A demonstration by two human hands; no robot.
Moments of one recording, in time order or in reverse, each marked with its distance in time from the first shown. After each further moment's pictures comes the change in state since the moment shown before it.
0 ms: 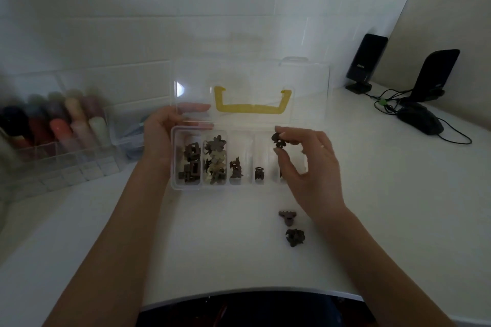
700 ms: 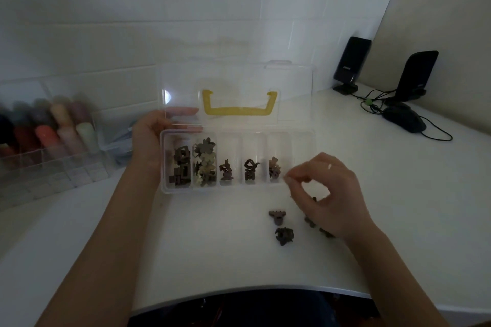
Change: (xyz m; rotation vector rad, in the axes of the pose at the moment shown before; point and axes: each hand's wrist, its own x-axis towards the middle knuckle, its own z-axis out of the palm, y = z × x) left_hand -0.001 0.001 0.002 -0.010 0.016 -0.008; right_hand -0.019 0.006 -0.050 -0.016 -0.182 -0.060
